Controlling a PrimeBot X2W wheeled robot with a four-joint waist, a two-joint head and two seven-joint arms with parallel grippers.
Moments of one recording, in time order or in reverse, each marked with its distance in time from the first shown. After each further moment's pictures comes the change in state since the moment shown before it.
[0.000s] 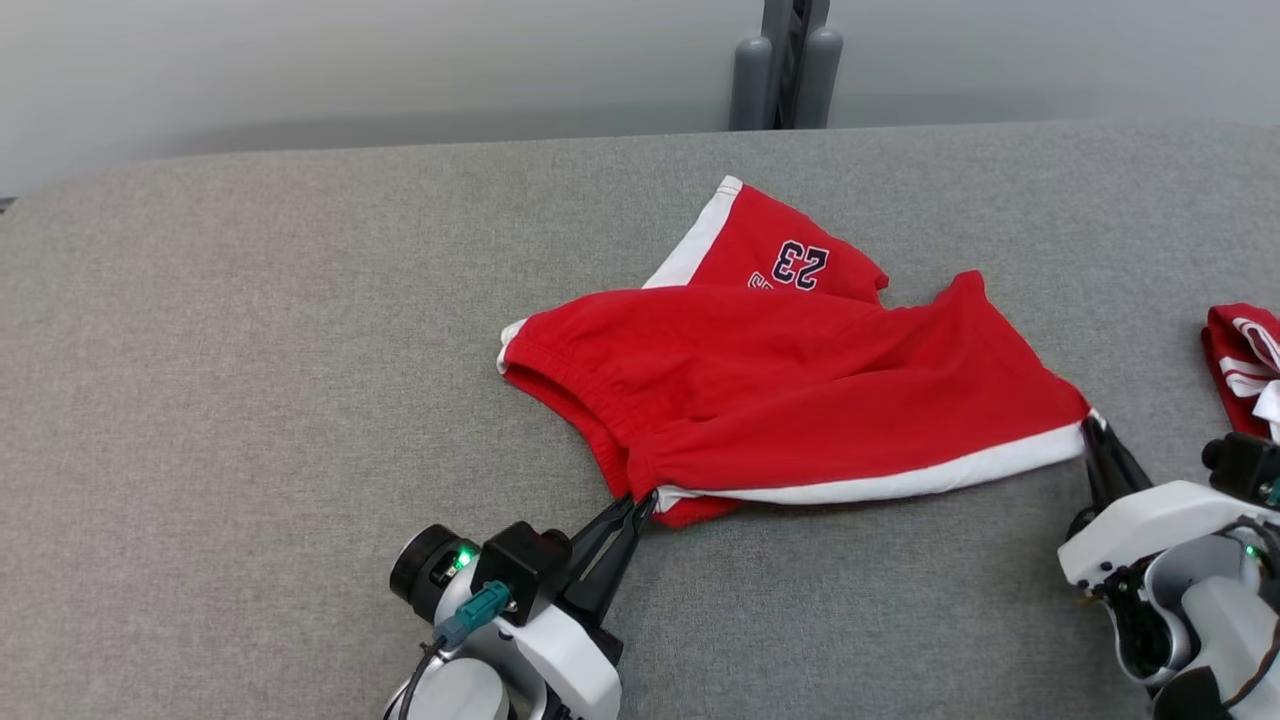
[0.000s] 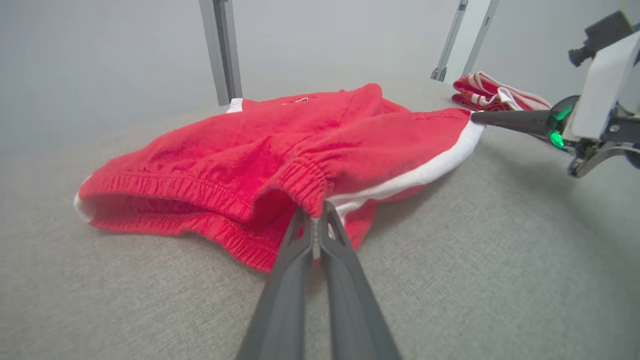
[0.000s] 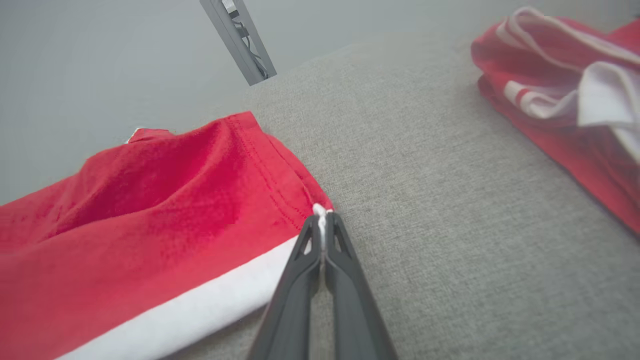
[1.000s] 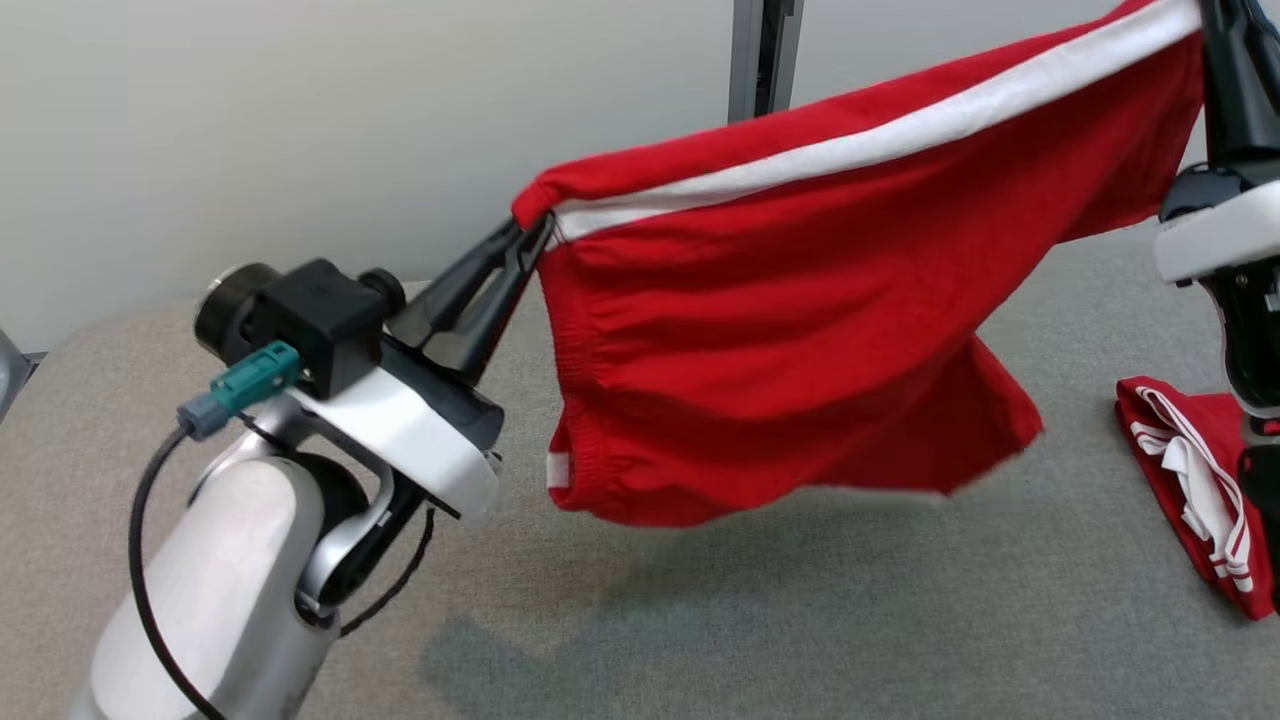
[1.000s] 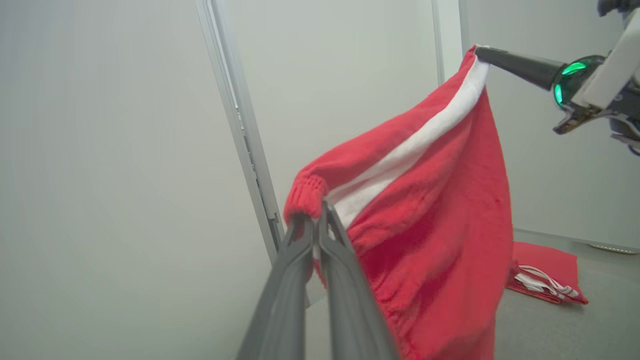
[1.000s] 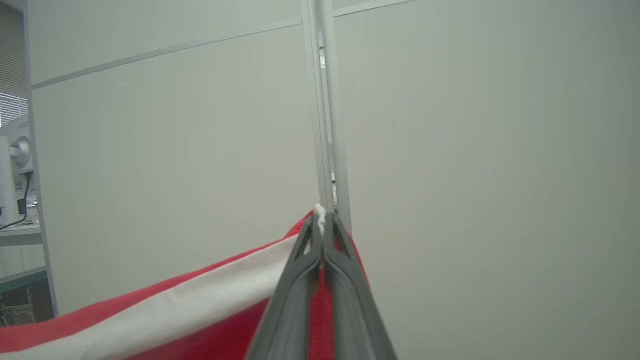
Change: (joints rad) left arm -0.197 0.238 0.151 -0.530 -0.217 0.016 0.347; right arm -0.241 -0.046 -0.146 -0.645 -0.231 0.000 0.216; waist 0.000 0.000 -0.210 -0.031
